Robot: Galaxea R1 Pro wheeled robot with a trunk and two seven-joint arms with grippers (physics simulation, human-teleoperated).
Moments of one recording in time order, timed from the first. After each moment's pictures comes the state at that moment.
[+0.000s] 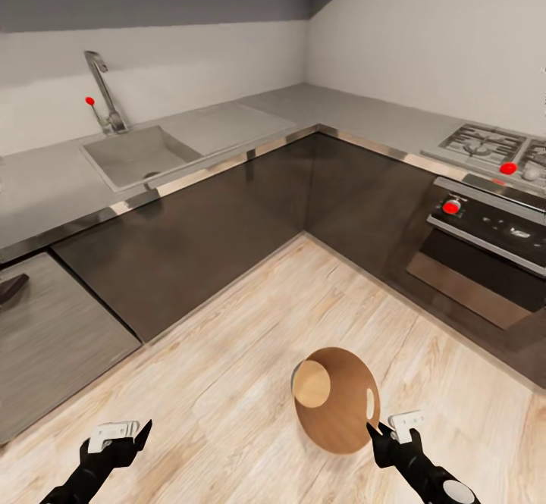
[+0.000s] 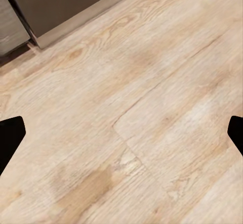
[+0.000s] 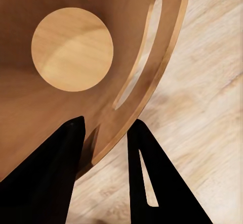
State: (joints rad) left arm -0.04 0.26 0.00 -1.09 0.31 -0.04 -0.12; right arm -0.04 -0.14 0.04 -1.24 -0.06 0.21 0.17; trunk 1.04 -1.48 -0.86
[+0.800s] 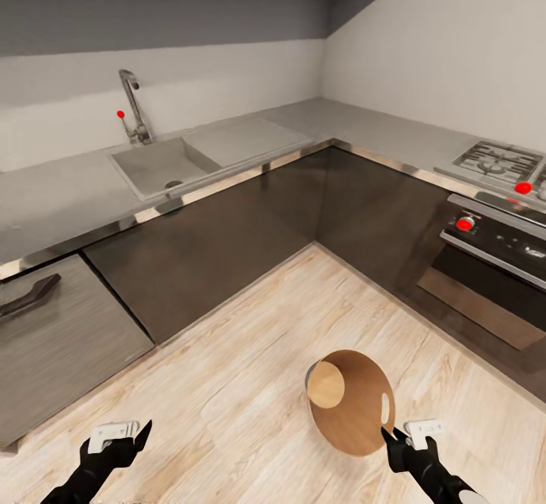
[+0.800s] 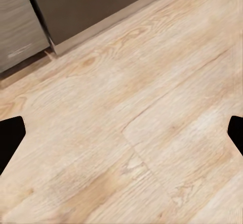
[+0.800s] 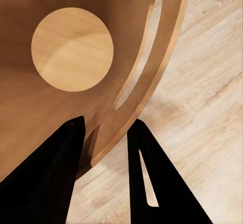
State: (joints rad) left arm -0.04 0.26 0.00 -1.09 0.31 -0.04 -0.12; right arm -0.04 -0.14 -0.04 -1.17 -0.05 0.15 0.19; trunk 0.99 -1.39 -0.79
